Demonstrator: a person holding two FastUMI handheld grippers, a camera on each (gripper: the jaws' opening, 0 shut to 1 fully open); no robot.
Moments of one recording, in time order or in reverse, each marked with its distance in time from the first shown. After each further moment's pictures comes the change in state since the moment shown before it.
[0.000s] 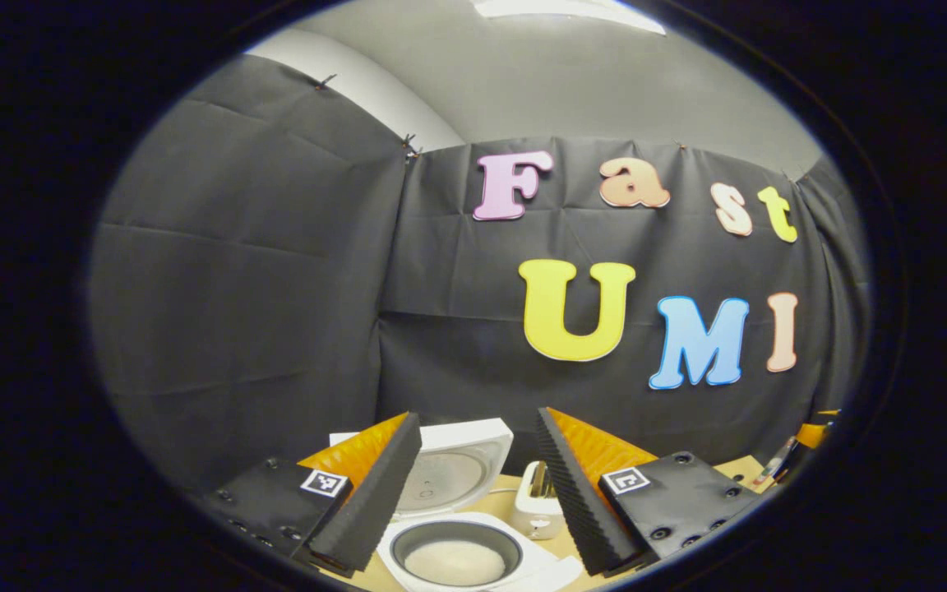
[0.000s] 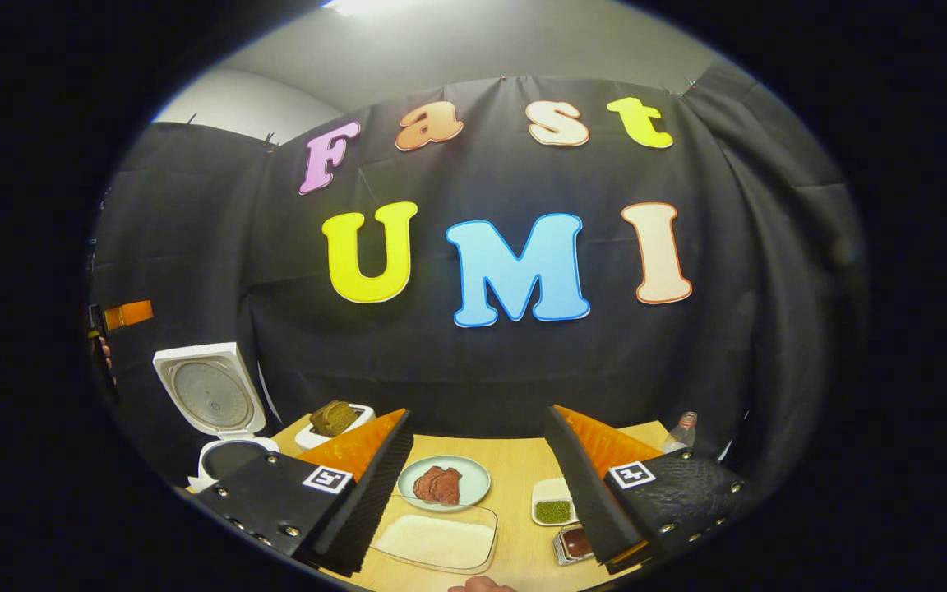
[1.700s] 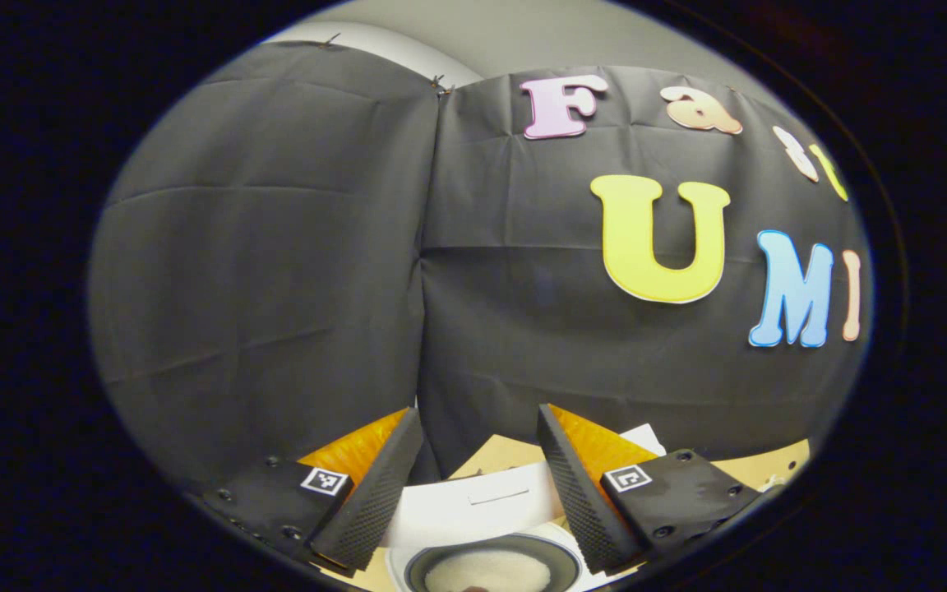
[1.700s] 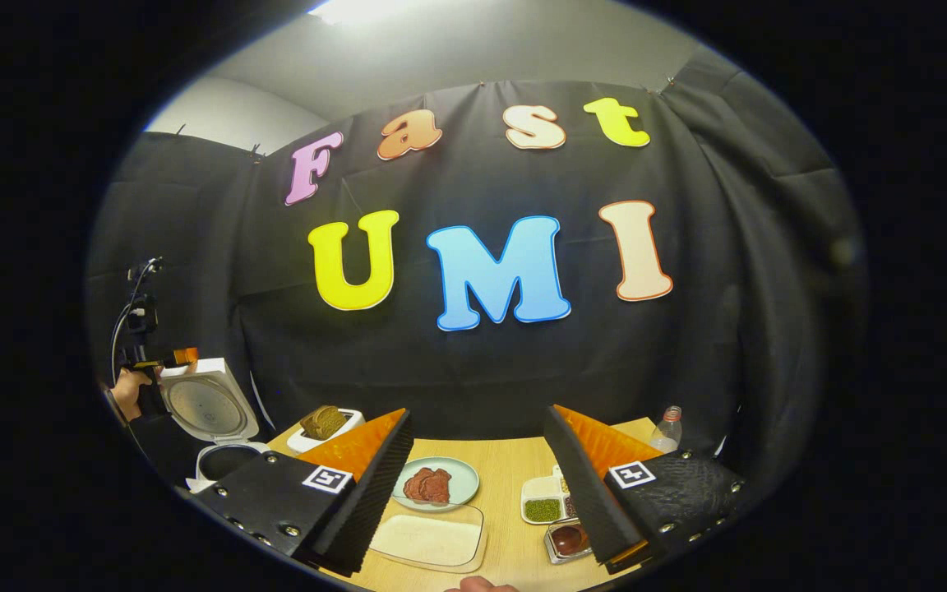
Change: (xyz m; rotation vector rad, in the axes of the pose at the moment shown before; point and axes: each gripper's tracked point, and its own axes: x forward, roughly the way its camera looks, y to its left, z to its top) left arm 0.151 0.055 -0.104 0.036 0.194 0.216; right arm -0.012 -0.024 -0.004 0.044 -0.023 -0.026
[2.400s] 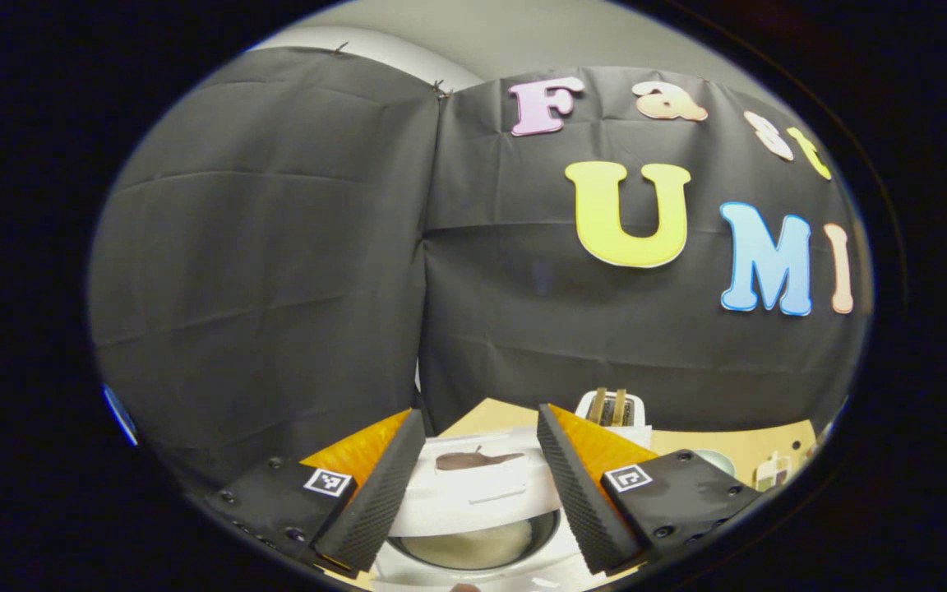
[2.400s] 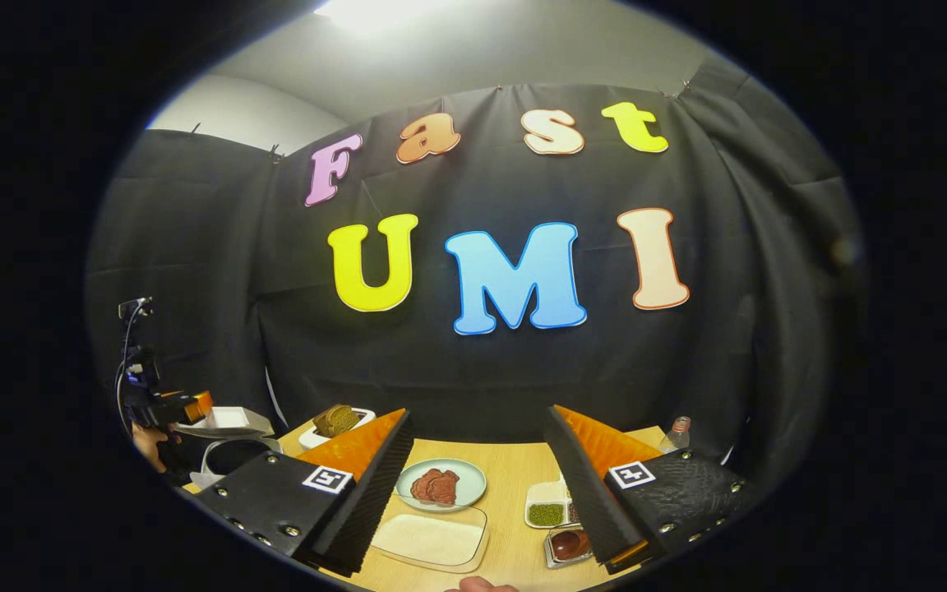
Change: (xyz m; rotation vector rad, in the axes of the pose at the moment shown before) left arm -0.108 -0.035 -0.112 -0.008 0.014 0.024; right arm -0.002 0.004 0.005 -0.026 -0.007 0.063
